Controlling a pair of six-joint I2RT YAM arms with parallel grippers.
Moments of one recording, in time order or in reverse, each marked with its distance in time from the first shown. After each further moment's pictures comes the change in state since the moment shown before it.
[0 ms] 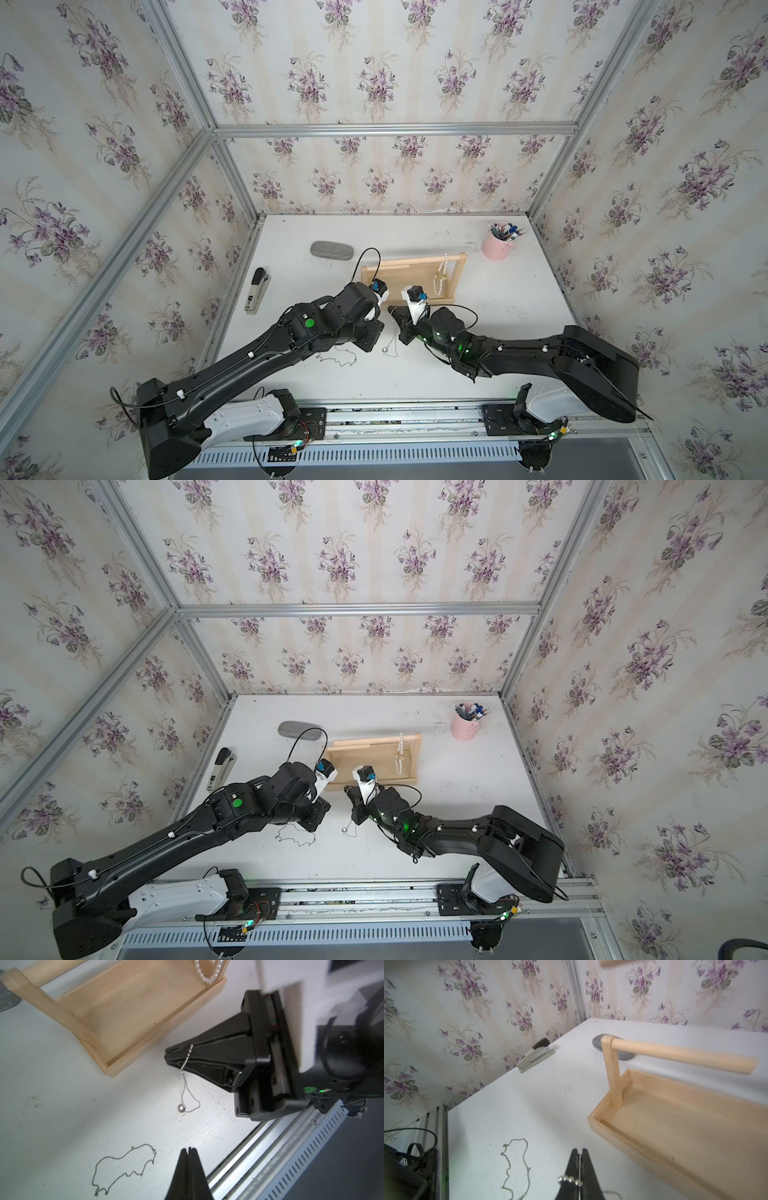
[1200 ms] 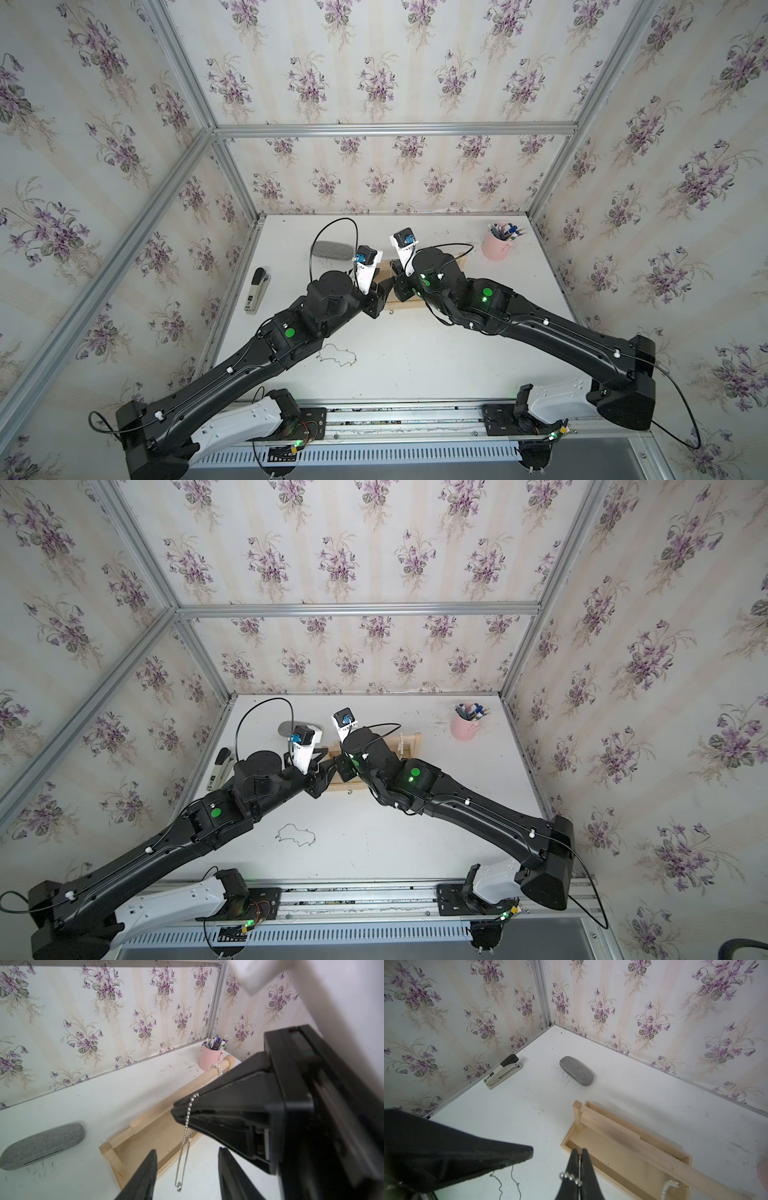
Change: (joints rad) left arm 0.055 -0.109 -0.056 0.608 -0.150 0.146; right arm 0.031 -0.021 0.868 -1.168 0.244 -0.073
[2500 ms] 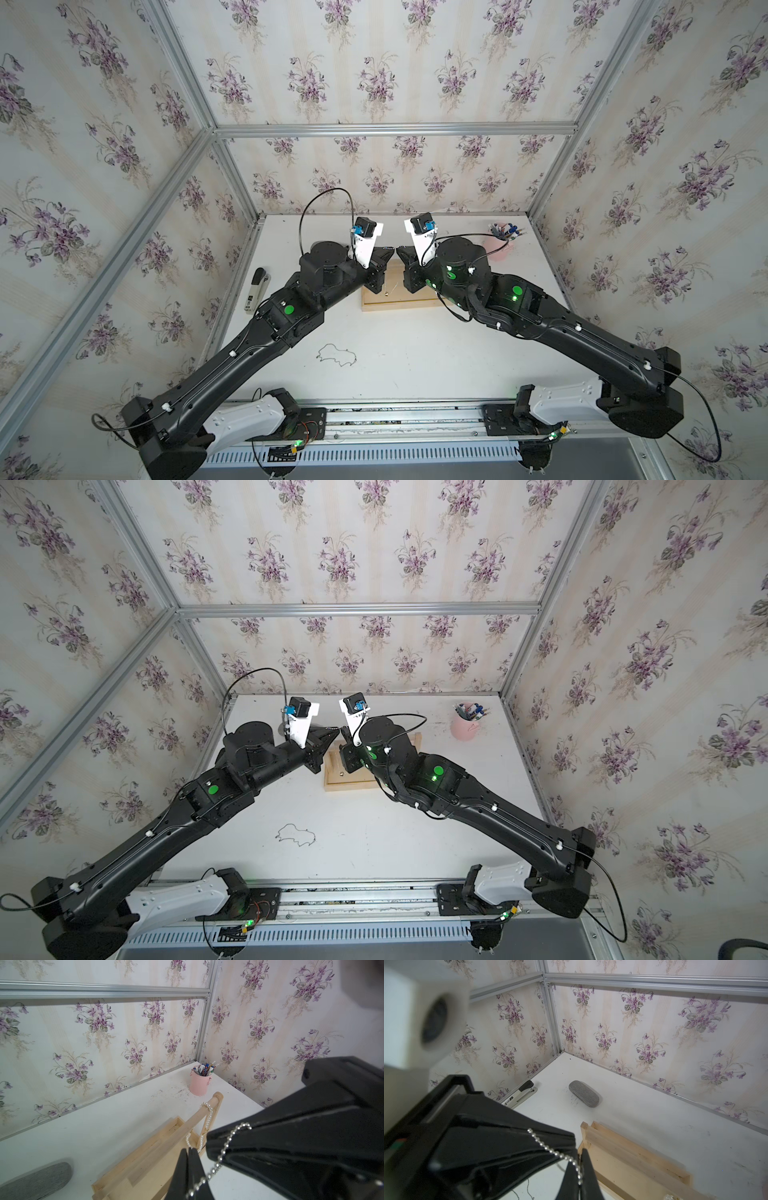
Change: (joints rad) left arm 0.110 0.082 0.187 -0.031 0.158 0.034; right arm 0.000 -0.069 0.090 -0.030 -0.021 -0.009
